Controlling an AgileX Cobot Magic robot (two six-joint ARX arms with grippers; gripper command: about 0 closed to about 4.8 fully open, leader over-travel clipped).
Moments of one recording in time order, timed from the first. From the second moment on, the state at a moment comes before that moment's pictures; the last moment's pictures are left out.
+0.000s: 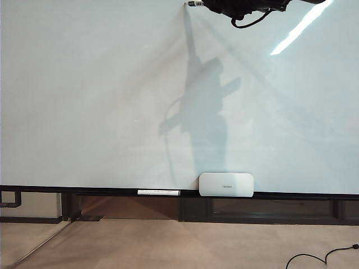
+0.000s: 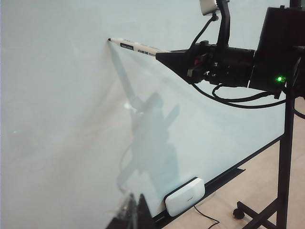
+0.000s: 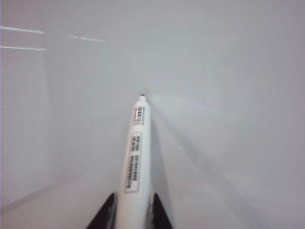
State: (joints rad) left arm -0.46 0.60 0.68 0.04 0.17 0.23; right arm 0.42 1.77 1.35 0.76 -0.11 0.08
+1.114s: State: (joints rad) left arm -0.46 0.60 0.68 0.08 0.17 0.24; right arm 0.42 1.79 1.35 0.73 -0.11 0.08
